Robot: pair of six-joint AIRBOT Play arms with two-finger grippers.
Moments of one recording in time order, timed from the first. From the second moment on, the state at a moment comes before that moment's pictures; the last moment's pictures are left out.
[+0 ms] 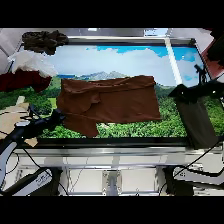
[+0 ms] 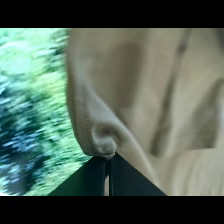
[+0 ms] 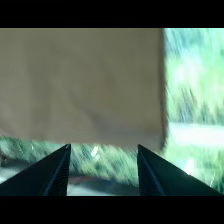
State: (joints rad) left arm 0.31 -1.15 0.42 0.37 -0.65 -1.13; right arm -0.40 -1.36 1.19 -1.00 1.40 1.32
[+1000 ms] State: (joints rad) left arm 0.31 -1.15 0.45 0.35 -0.73 -1.07; right arm -0.41 -1.30 0.54 -0.51 0.89 1.32
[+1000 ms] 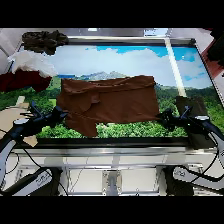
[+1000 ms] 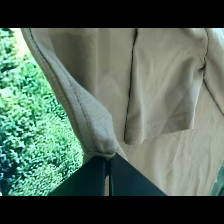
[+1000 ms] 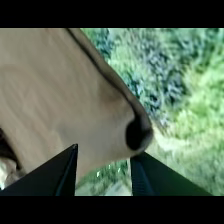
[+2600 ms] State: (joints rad) left arm 0.31 -0.77 1.62 0.96 -1.02 -1.34; right arm -0.79 -0.68 1.52 -0.42 1.19 1.09
